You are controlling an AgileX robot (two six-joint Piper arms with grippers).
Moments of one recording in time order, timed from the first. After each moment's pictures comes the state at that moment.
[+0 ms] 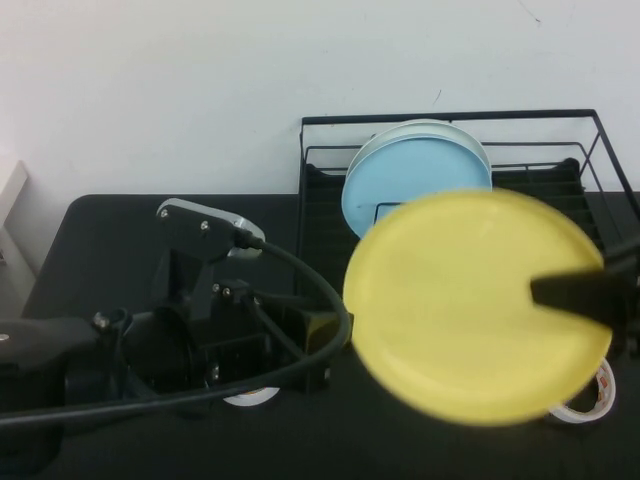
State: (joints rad) right arm 0.04 1.25 -0.74 1.30 0.94 -1.45; left arm -0.52 1.27 -0.69 -1.69 0.36 1.45
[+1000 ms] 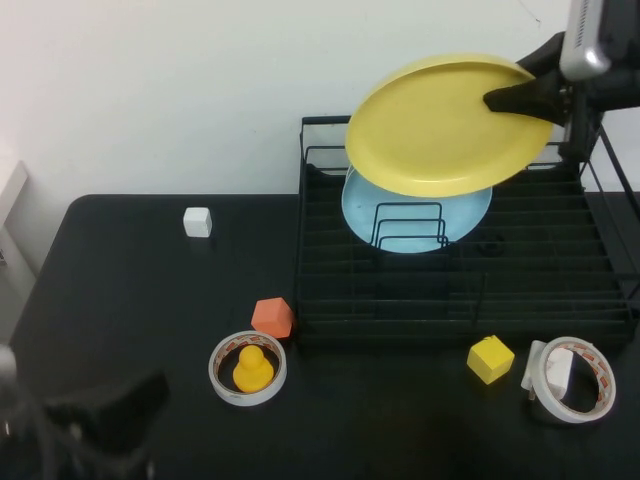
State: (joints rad) right arm 0.04 1.85 -1.56 1.17 0.95 -2.00; left arm -0.52 0.68 -0.30 -1.73 0.00 1.22
